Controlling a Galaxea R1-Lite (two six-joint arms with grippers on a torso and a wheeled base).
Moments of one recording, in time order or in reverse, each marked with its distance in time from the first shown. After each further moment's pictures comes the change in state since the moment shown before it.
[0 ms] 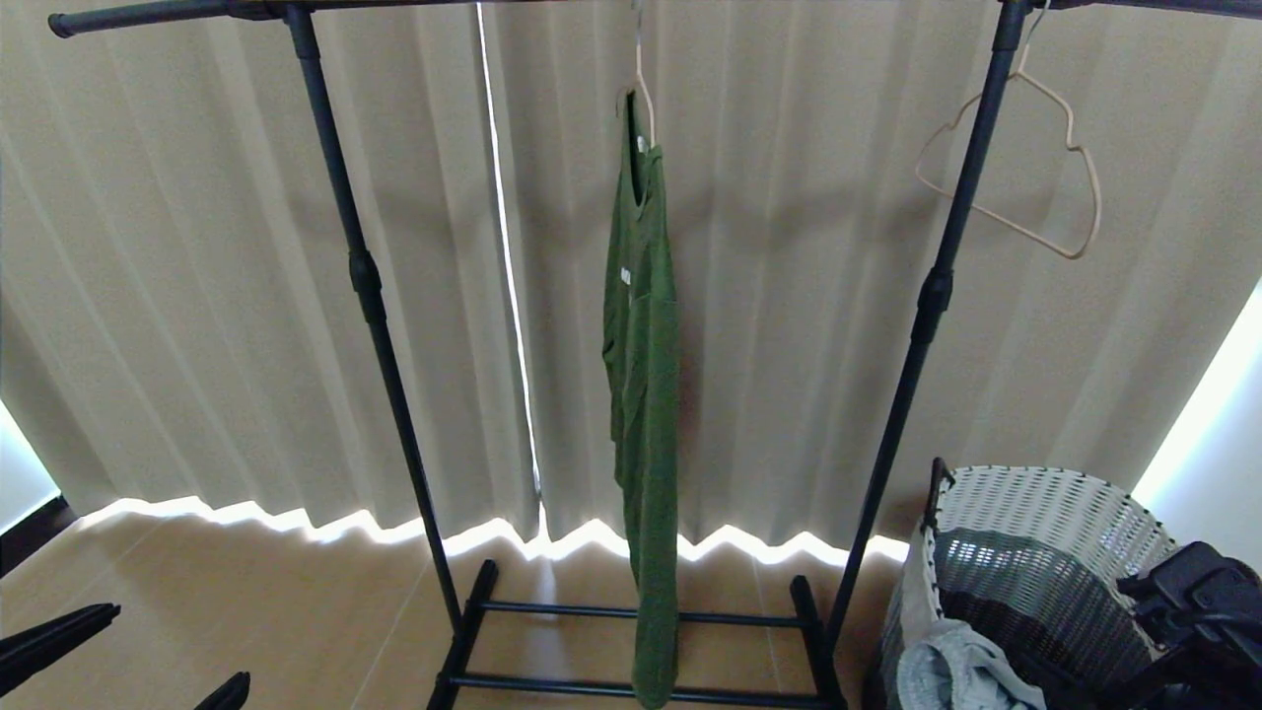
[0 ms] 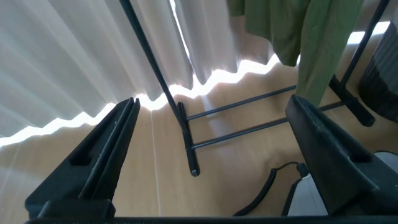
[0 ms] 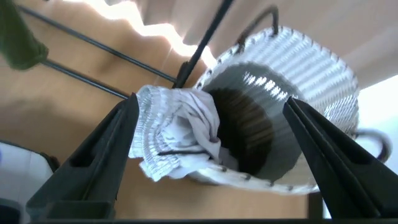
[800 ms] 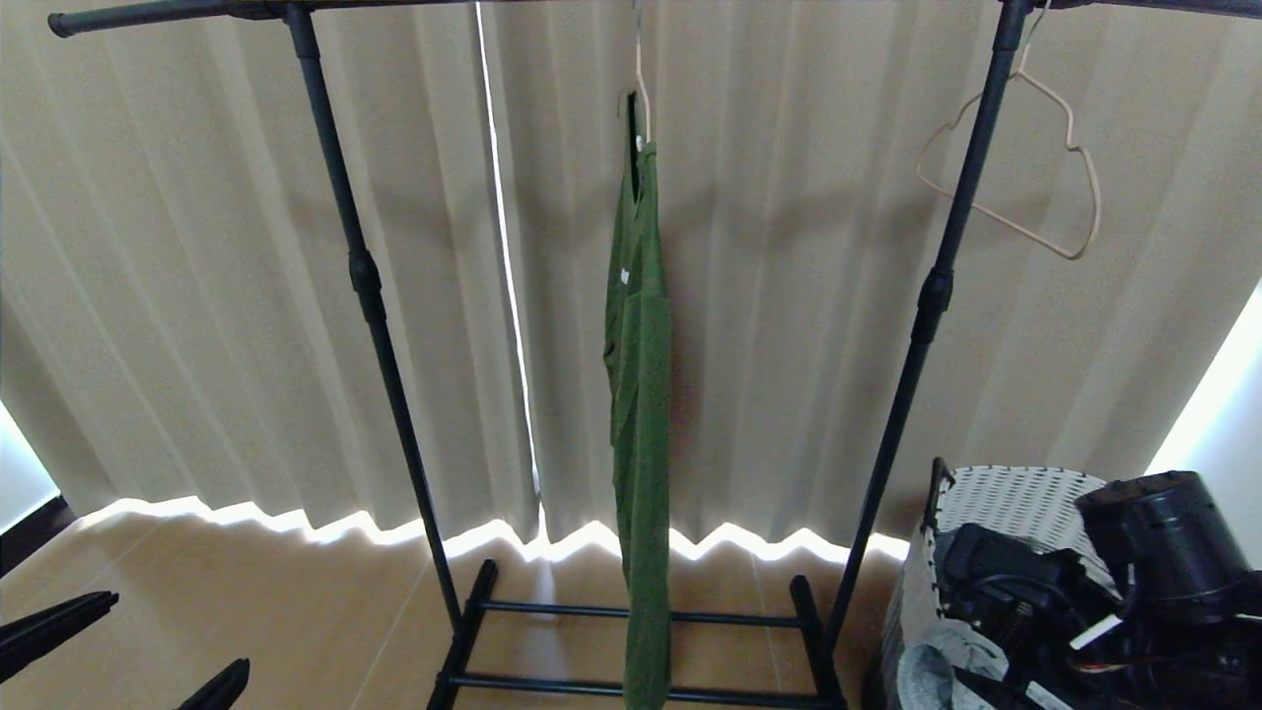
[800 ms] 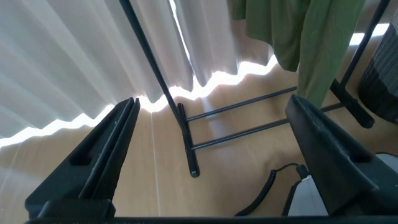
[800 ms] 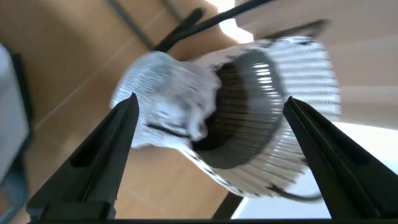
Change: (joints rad) left arm 0.000 0.014 -0.028 0.000 0.000 -0.007; right arm 0.148 0.303 -0.410 0.541 -0.086 -0.210
